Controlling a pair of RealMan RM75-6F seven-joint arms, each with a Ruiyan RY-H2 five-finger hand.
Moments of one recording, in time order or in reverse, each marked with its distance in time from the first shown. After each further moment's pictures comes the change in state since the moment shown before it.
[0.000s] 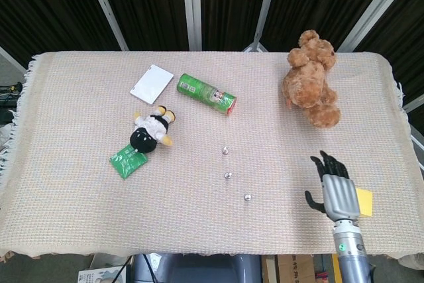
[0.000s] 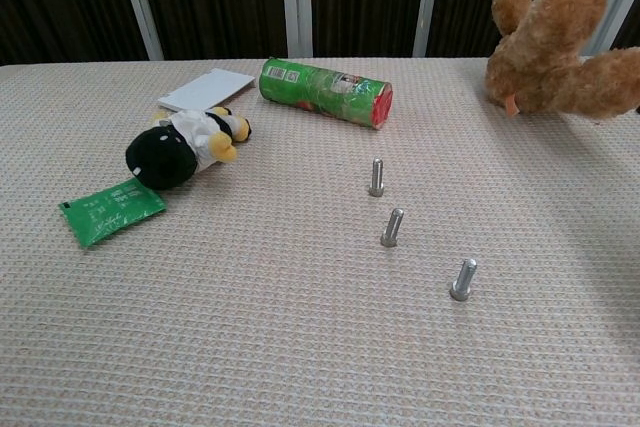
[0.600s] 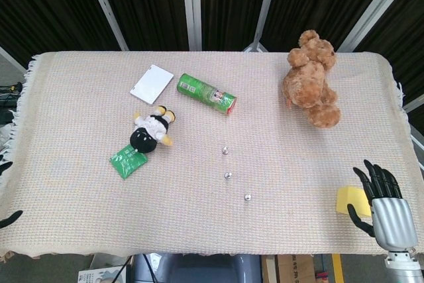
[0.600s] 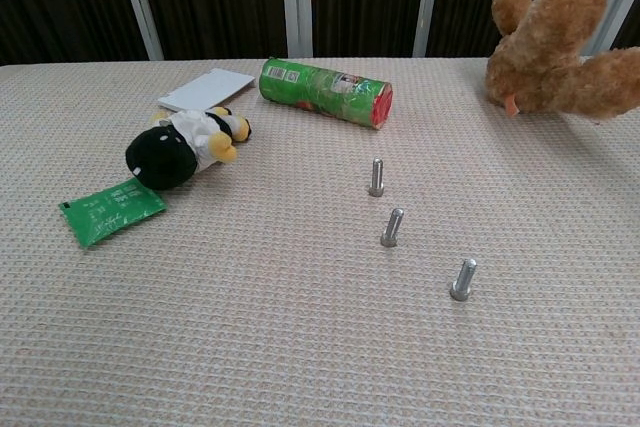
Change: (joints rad) left arm -0.019 -0.050 0.054 0.125 0.309 0.082 -0.048; right arm -0.230 0.124 -0.140 0.374 -0.530 0.162 0.408
